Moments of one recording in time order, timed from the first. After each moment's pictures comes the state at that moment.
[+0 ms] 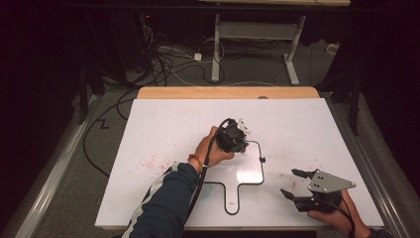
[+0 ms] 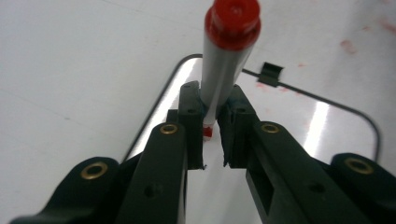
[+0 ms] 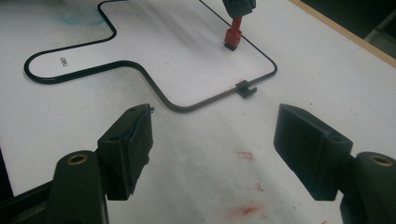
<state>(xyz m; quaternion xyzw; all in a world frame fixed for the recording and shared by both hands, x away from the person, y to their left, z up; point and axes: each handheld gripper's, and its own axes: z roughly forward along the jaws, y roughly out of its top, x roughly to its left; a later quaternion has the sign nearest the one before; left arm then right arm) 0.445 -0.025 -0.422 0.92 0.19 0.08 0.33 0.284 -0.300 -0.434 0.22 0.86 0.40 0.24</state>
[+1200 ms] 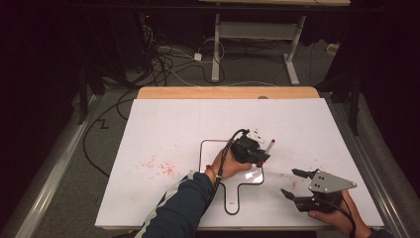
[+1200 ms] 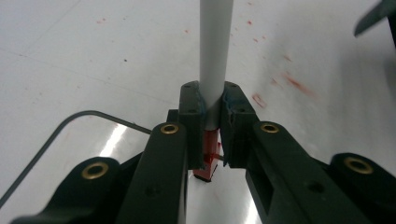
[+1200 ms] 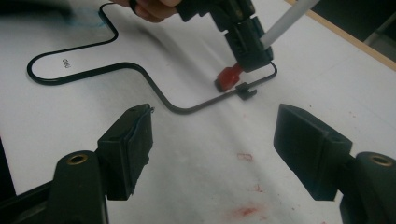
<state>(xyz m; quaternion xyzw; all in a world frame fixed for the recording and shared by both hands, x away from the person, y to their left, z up) 0.420 -0.063 -0.444 0.89 0.15 -0.01 0.42 0.283 -0.301 -0.433 0.22 0.85 0.40 0.24</state>
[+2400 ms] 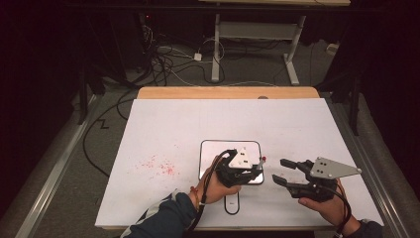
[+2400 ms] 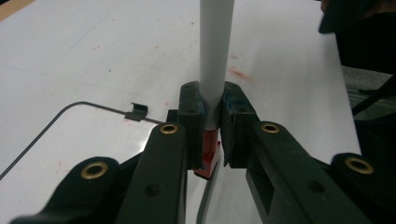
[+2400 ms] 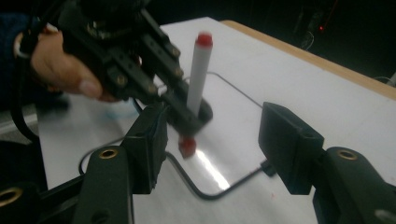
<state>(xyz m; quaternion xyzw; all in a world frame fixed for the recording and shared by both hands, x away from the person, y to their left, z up) 0.343 -0.024 -0.429 0.87 0.12 0.07 0.48 0.296 -0.277 -0.397 0.23 0.80 0.52 0.19</state>
